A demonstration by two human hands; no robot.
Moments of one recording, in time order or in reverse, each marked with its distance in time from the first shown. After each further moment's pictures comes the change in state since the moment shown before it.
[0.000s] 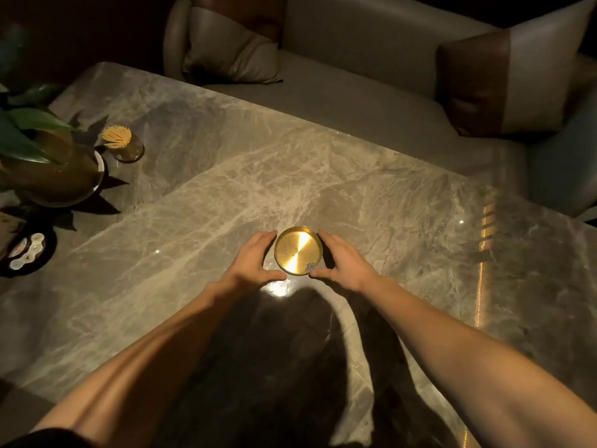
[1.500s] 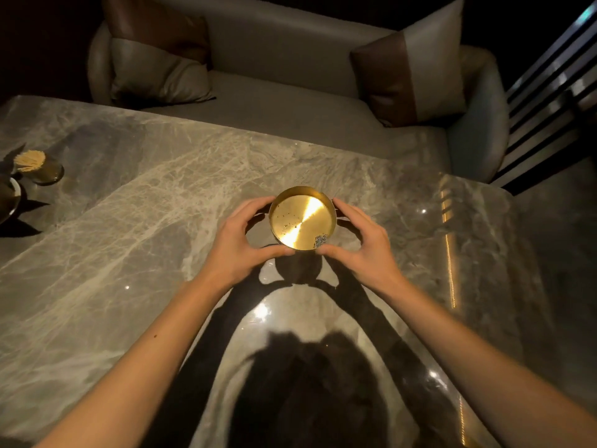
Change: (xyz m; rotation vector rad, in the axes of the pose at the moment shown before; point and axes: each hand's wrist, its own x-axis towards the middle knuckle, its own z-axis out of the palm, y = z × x) left_hand -0.038 0.207 0.020 -0.345 0.191 0.279; right_hand -0.183 0.037 -0.099 0.470 0.596 -0.153
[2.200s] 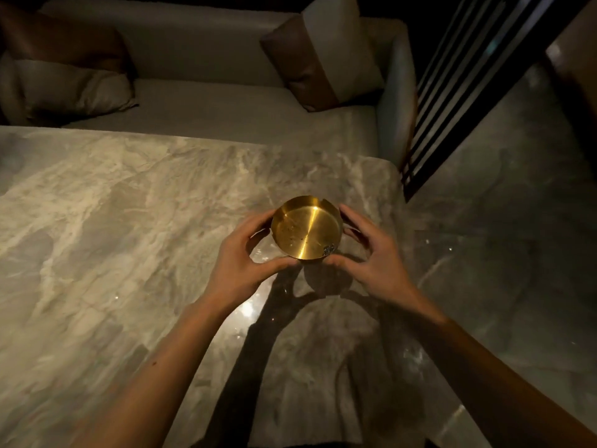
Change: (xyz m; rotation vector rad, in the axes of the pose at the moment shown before) left_hand 0.004 0.160 0.324 -0.093 -0.052 -0.026; right_hand -0.139 0.132 -0.303 0.203 0.011 0.129
